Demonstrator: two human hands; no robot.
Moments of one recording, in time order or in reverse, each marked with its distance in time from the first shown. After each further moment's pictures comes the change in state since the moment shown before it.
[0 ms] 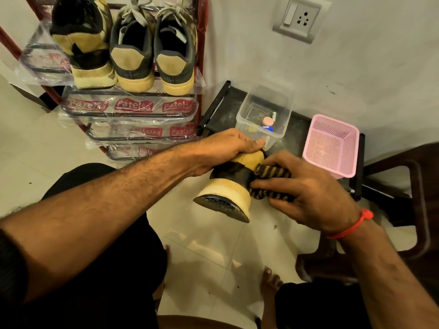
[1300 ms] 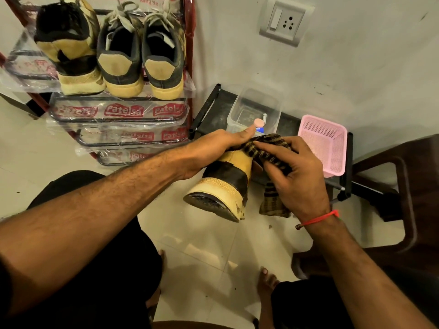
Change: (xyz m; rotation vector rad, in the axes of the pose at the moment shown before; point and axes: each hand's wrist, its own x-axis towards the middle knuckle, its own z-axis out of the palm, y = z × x) left_hand 0.000 -0.001 -0.001 0.021 0.013 0.022; right_hand 0.013 -0.004 0.025 0.228 0.439 0.541
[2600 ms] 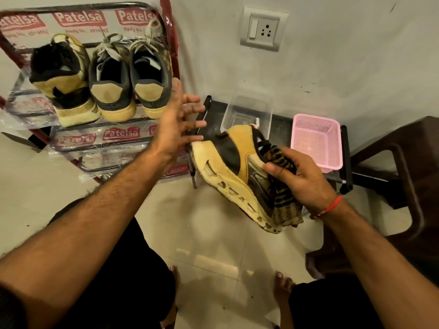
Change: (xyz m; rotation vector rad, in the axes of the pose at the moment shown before) left_hand 0.009 0.004 -0.051 -0.243 0.519 0.307; right_hand 0.003 0.020 -0.016 0.564 -0.260 0.288
